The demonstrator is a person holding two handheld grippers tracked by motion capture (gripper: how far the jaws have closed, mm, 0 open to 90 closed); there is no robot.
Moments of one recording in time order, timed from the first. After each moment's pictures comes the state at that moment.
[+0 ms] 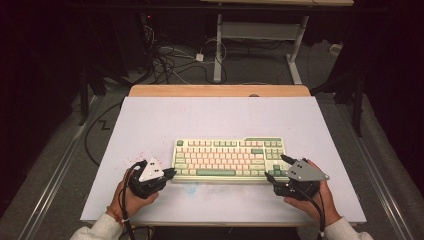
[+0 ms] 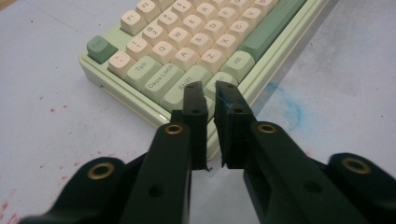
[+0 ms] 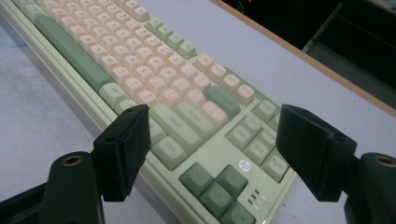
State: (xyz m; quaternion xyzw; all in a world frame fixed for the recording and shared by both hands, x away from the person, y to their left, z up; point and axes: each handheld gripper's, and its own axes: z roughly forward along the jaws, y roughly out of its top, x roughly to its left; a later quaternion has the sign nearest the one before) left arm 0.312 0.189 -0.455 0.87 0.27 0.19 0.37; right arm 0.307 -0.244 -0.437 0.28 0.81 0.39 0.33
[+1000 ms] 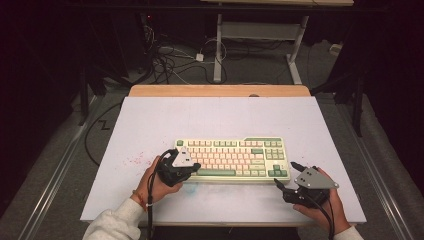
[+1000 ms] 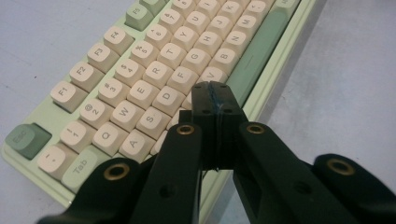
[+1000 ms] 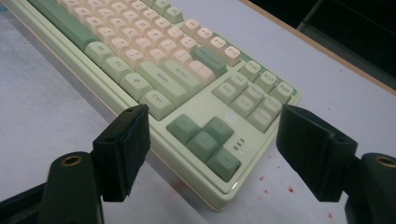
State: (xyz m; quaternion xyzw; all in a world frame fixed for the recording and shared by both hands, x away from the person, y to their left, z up) left arm 0.348 0.120 -0.442 0.90 0.22 0.15 0.35; right arm 0.293 -0.267 -0.448 0.30 0.81 0.37 0.33
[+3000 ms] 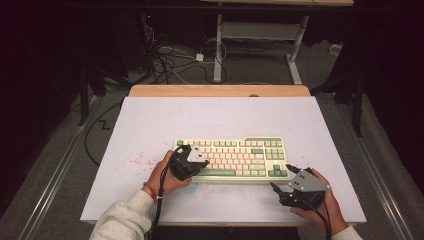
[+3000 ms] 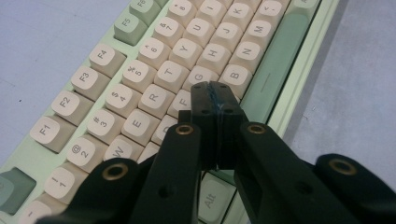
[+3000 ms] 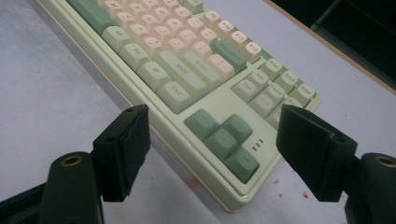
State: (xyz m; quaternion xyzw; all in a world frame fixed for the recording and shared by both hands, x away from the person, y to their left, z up) left arm 0.367 0.096 -0.447 0.91 0.20 0.15 0.32; right arm 0.292 -0.258 -0.454 0.27 0.83 0.35 0.33
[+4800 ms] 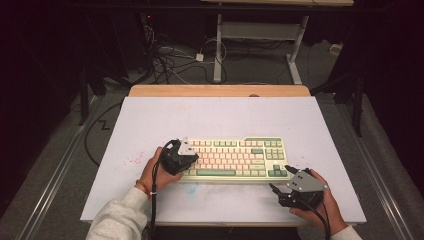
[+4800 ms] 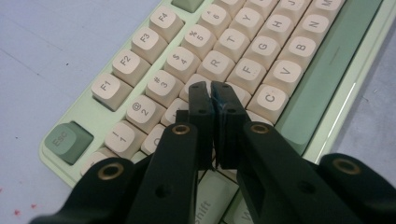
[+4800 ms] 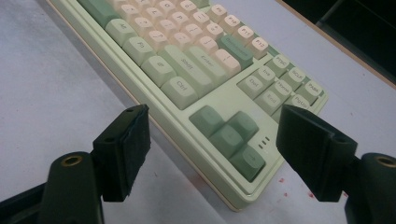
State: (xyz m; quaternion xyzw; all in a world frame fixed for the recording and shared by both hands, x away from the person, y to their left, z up) left arm 0.382 0.122 -0.452 0.90 0.25 0.16 0.31; right arm 0.292 -0.256 -0.457 0.26 0.84 0.35 0.33
